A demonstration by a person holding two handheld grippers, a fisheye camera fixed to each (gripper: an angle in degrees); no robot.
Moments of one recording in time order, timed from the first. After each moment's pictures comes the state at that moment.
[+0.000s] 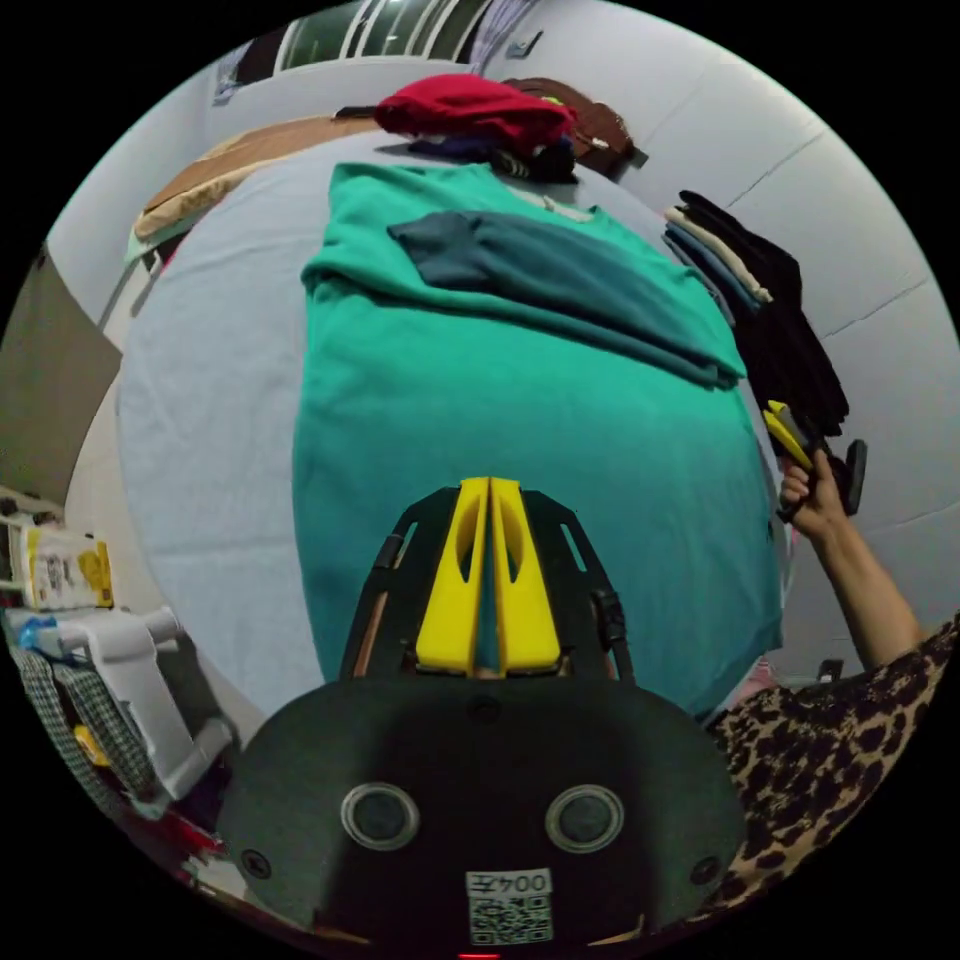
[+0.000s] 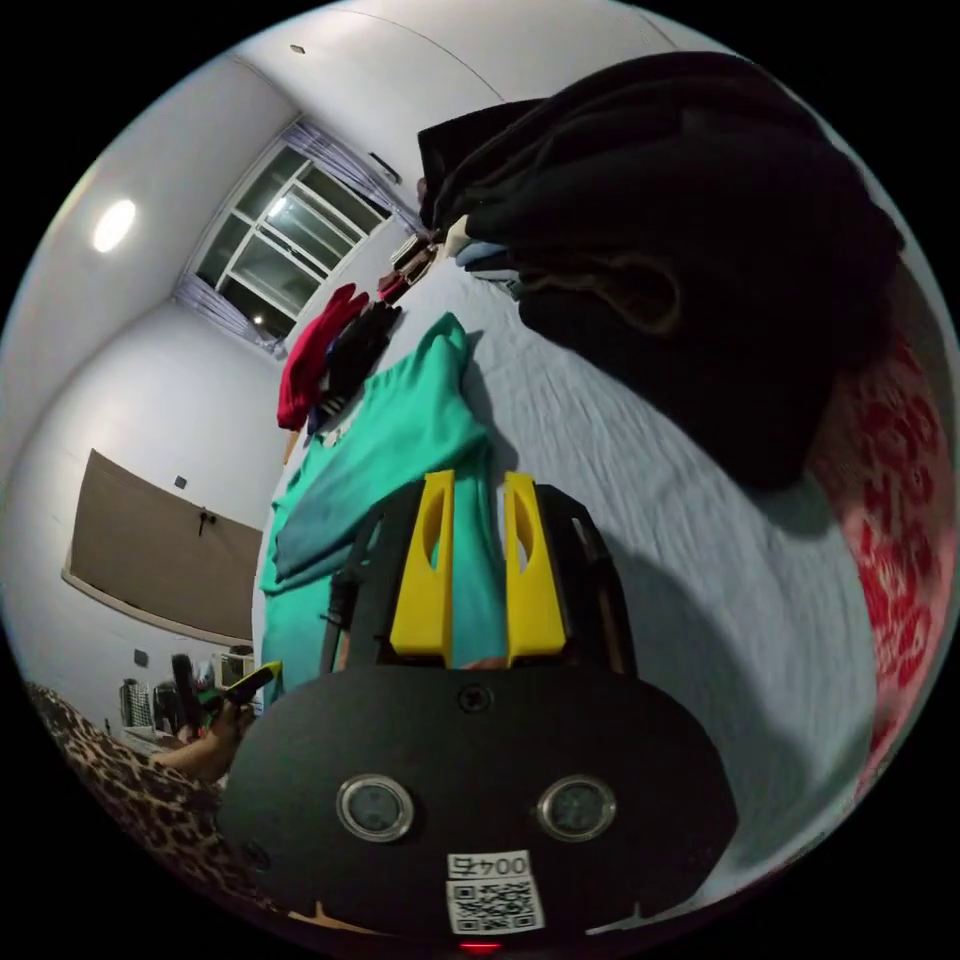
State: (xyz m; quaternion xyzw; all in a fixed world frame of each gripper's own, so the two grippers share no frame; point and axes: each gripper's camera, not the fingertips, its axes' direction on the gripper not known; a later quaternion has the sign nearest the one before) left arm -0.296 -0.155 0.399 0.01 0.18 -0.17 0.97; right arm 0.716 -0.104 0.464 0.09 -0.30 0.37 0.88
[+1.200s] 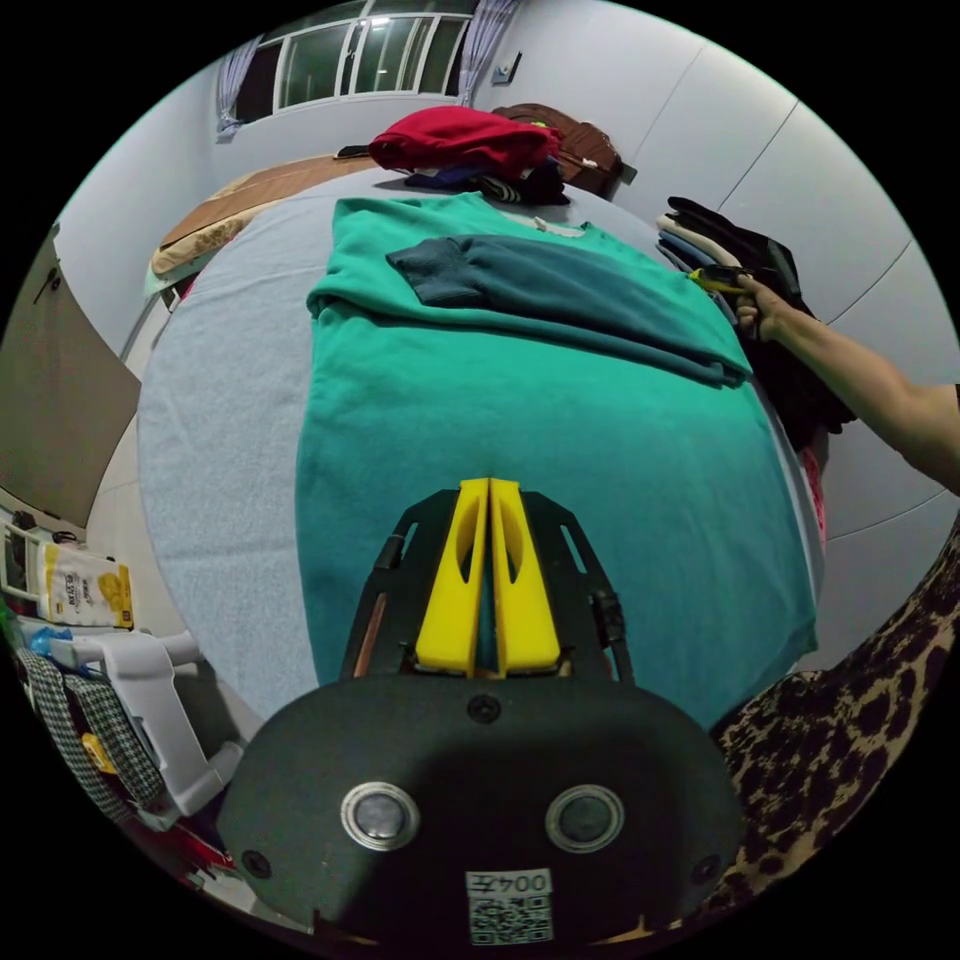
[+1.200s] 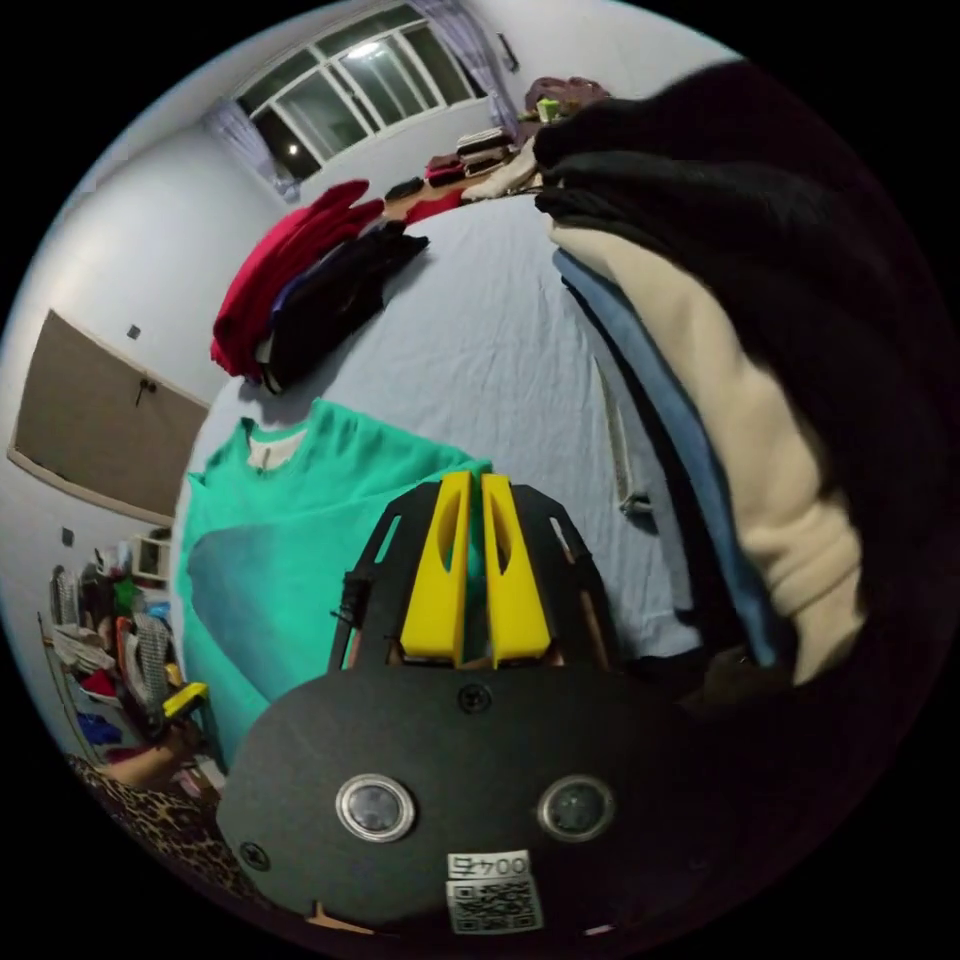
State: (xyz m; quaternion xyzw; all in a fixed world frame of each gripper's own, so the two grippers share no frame) left arm -0.248 -0.105 0.394 0.04 0.15 -0.14 0.98; right arm 0.779 -0.451 0.566 -0.04 -0.23 0.15 0.96
